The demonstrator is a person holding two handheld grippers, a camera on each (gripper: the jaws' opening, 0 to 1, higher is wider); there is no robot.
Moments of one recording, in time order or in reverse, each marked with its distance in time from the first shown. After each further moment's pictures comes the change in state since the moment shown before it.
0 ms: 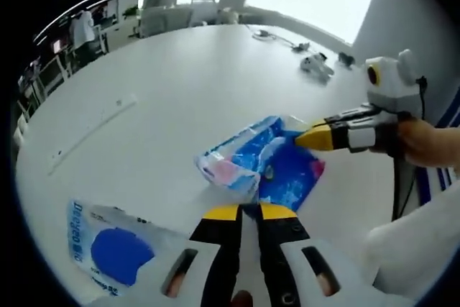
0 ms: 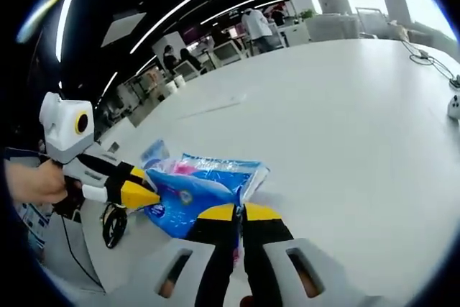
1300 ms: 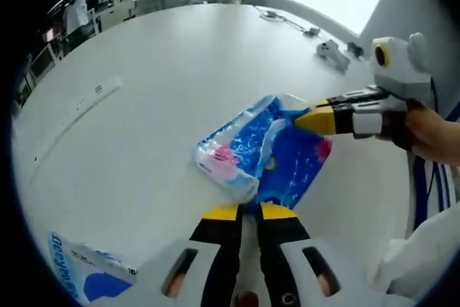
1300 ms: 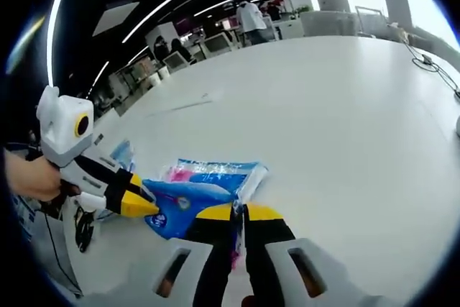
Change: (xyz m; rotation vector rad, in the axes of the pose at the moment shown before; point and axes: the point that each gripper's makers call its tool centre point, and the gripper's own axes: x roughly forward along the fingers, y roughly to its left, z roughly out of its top) left arm 0.065 0.030 0.000 -0.049 0.096 -0.026; right arm 0.046 -0.049 0.013 -0.040 0.050 -0.065
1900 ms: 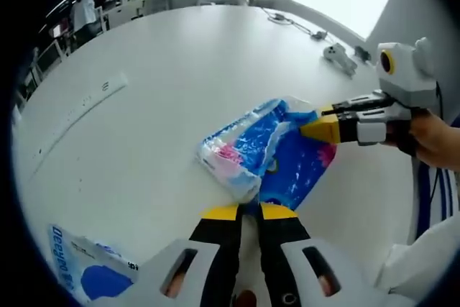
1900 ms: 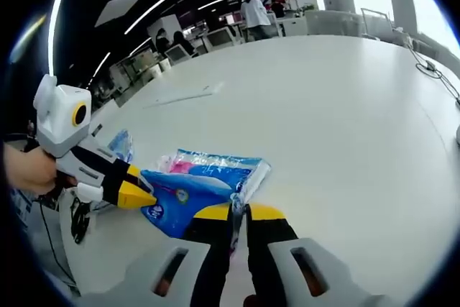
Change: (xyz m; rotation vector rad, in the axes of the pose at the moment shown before) left arm -0.003 0.004 0.003 -0.032 -0.021 0.060; right arm -0.001 0.000 -0.006 -0.056 0.031 -0.008
